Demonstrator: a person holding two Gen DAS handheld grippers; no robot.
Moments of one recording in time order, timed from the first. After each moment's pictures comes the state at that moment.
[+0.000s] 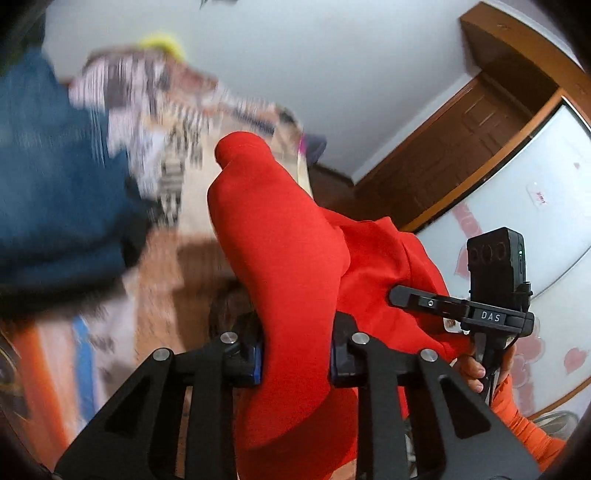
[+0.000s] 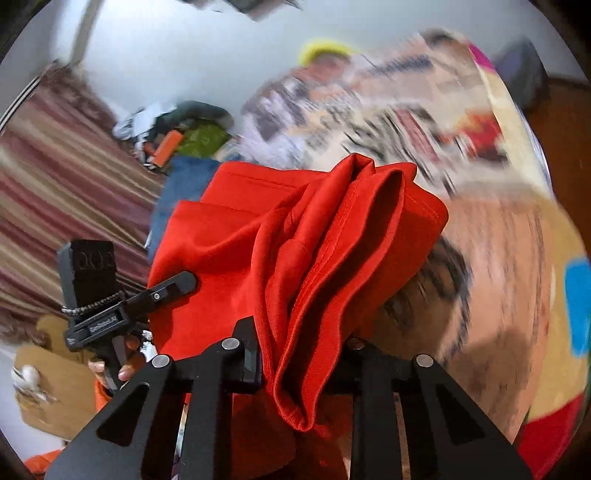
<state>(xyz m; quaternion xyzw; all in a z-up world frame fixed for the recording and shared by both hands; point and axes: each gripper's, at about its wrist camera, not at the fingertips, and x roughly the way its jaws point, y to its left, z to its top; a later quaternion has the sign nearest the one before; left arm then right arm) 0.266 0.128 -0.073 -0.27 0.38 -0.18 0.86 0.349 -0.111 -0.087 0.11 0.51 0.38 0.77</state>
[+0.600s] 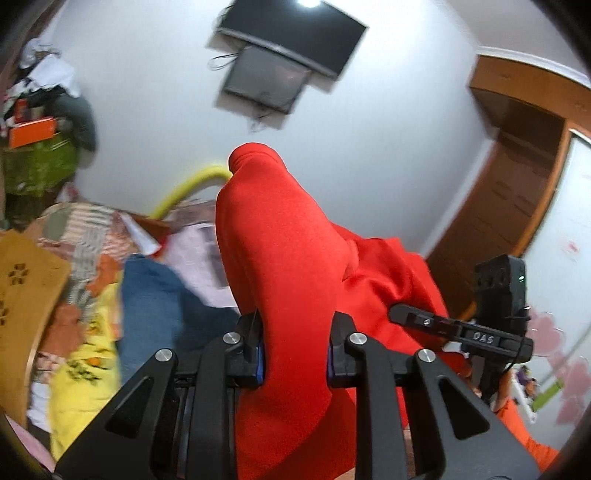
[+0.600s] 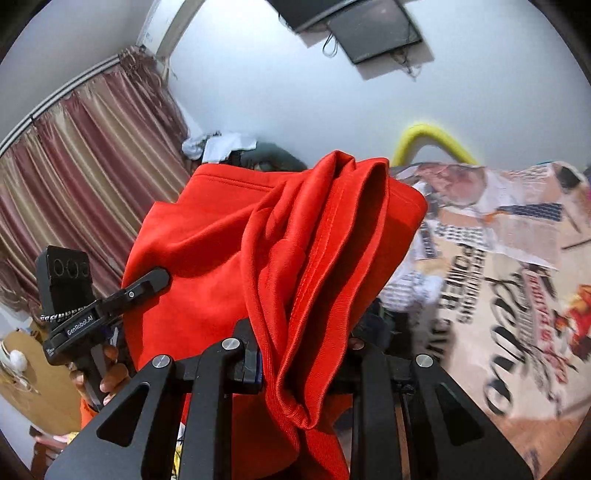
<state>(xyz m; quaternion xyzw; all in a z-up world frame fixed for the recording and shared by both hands) 0.294 0.338 0.027 -0.23 0.25 -0.03 0.94 0.425 0.094 -0.016 0.08 0.37 0.48 0.79</state>
